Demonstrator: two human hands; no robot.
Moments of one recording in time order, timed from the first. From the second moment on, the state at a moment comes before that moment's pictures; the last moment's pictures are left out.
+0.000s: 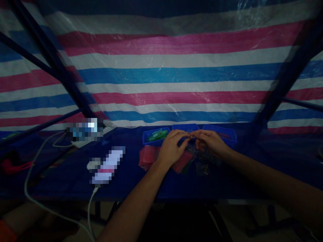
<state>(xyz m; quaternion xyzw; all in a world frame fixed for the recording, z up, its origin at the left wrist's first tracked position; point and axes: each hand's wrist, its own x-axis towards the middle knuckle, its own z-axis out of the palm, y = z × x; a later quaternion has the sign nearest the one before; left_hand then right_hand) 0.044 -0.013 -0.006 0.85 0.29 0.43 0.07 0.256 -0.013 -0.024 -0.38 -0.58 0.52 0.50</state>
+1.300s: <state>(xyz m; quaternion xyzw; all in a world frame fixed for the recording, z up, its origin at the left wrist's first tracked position) 0.045 -0.011 -0.011 0.80 0.37 0.42 0.23 0.258 -0.017 -0.019 -0.36 -0.75 0.25 0.49</state>
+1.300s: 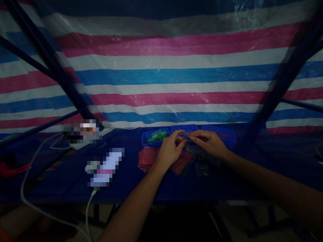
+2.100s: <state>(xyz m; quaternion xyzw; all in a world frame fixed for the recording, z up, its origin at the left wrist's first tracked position) 0.038 -0.004 -0.016 0.78 0.42 0.46 0.08 0.260 -0.013 -0.027 -0.29 -0.91 0.05 0.28</state>
